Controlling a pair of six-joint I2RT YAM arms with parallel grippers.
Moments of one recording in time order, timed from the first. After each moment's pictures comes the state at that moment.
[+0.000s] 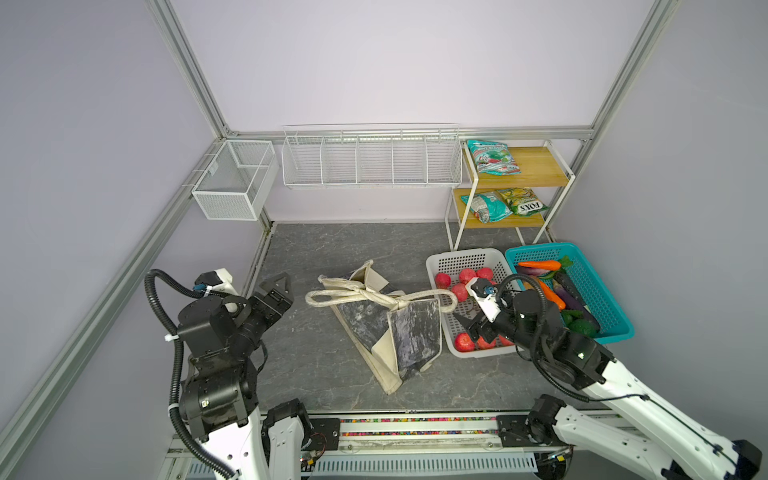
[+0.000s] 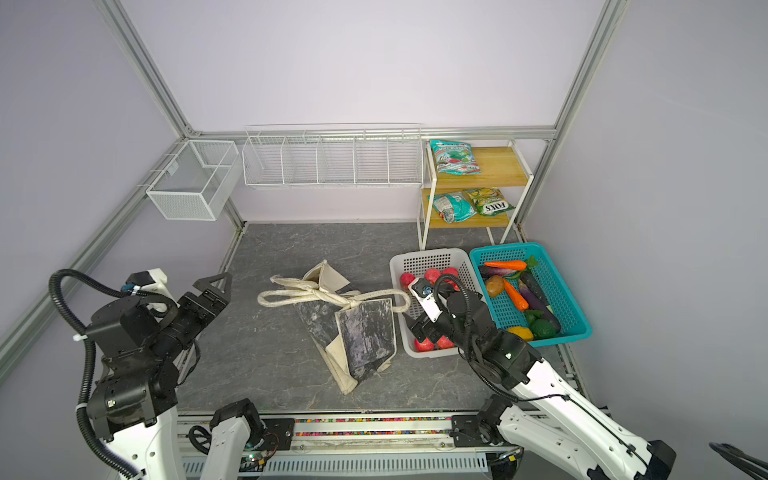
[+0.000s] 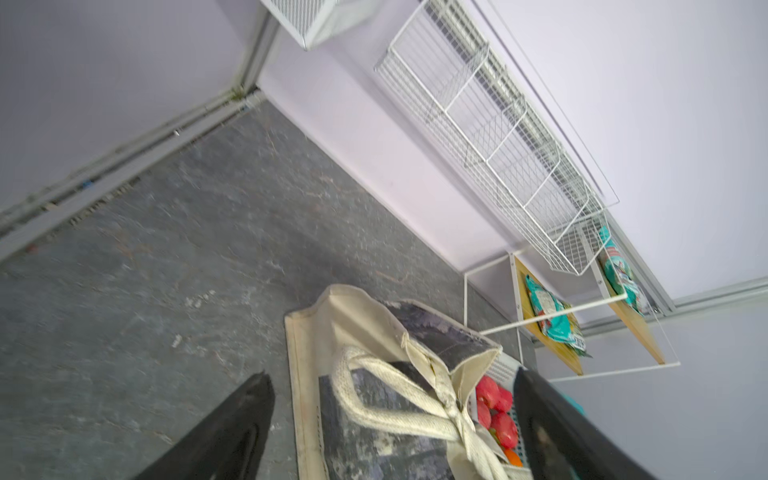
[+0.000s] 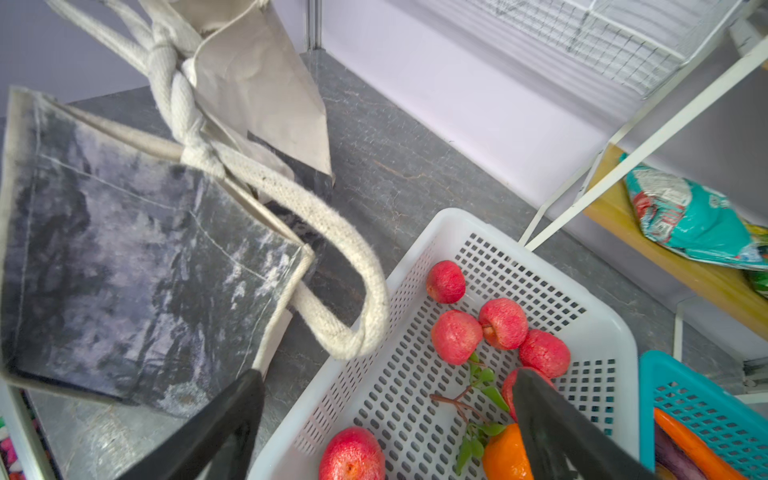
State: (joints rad) left arm 0.32 0.62 1.17 -0.89 0.35 -0.60; right arm 0.77 0.78 0.84 -0.48 0.14 -0.17
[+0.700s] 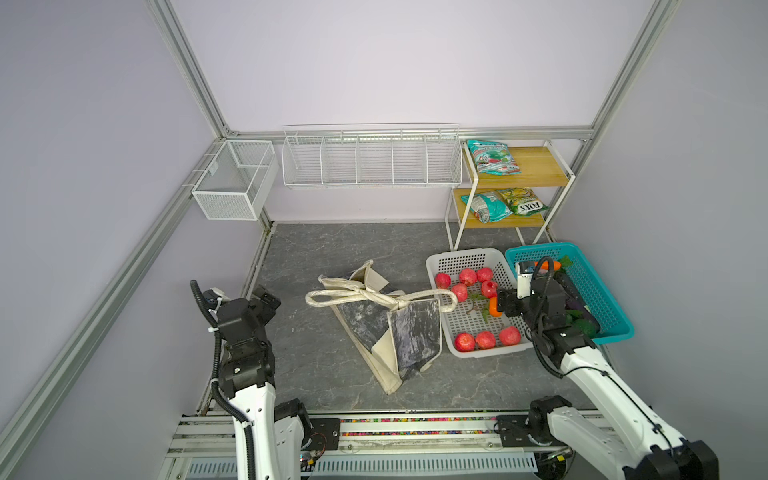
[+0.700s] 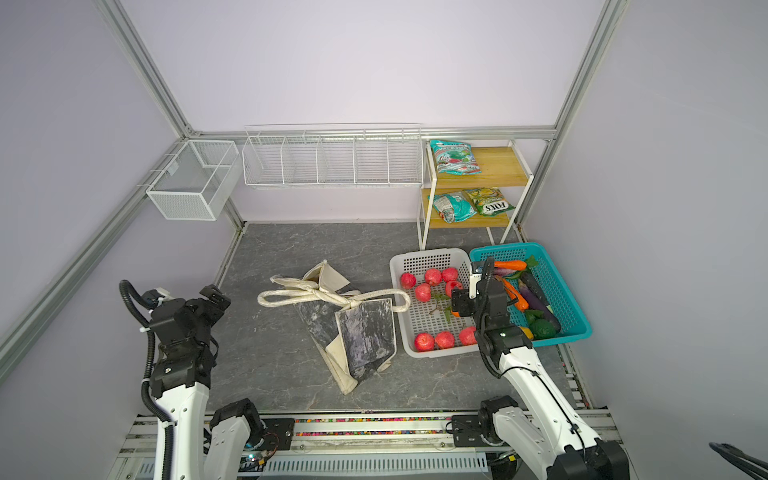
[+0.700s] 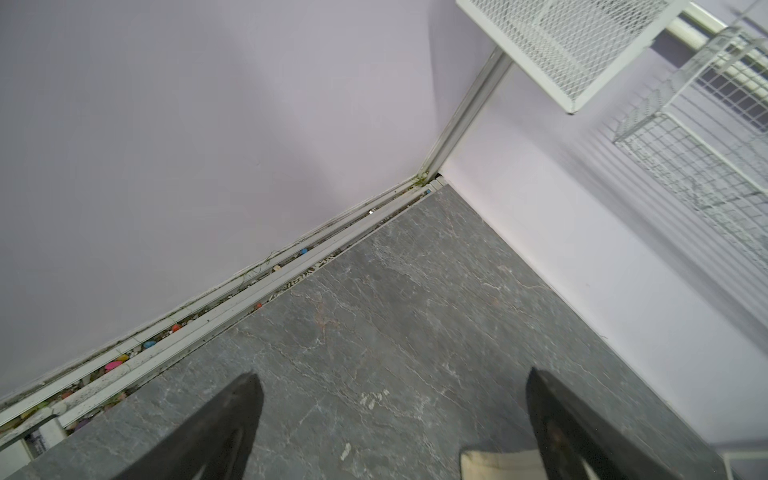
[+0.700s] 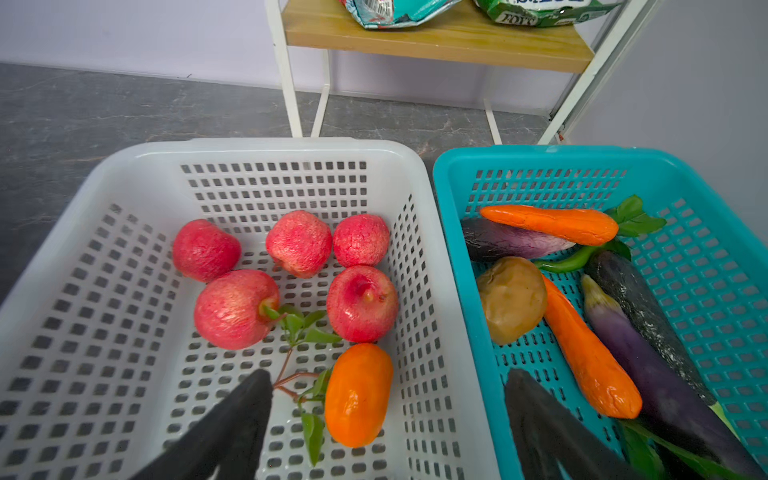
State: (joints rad) left arm 0.31 0.65 0.58 -0.31 -0.15 -0.55; right arm 0.18 0.93 0.53 -0.10 0.19 0.02
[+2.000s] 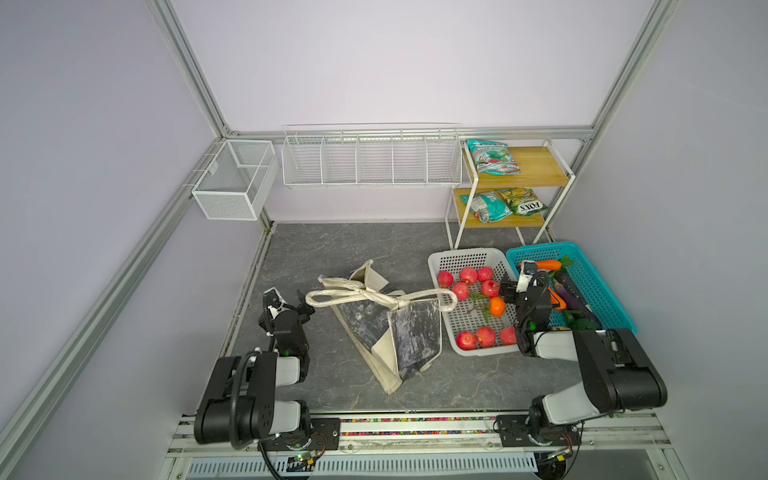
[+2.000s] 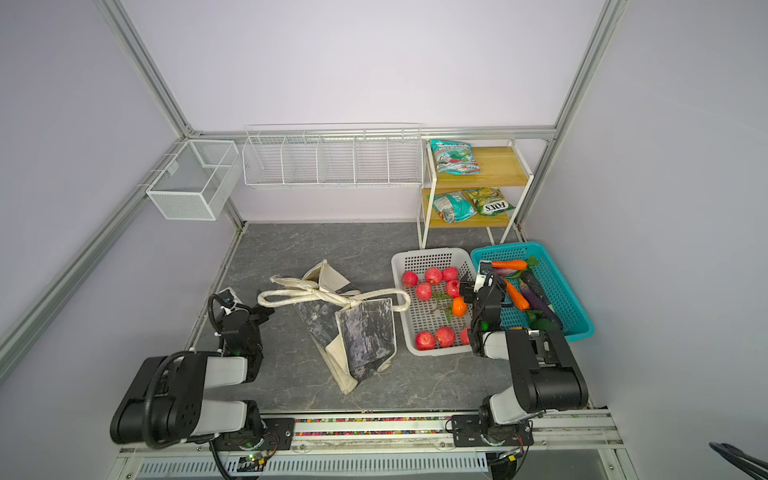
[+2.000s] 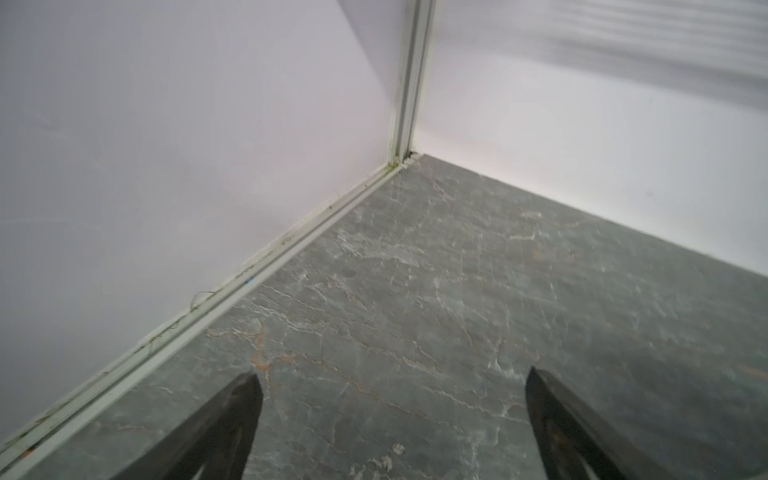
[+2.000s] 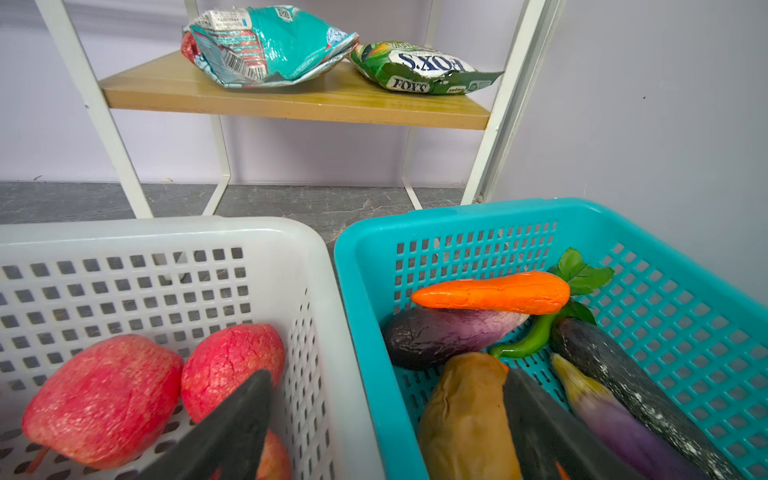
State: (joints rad) left arm 0.00 1.46 0.17 1.06 -0.35 -0.19; right arm 0.07 1.51 0.37 0.95 0.25 -0.04
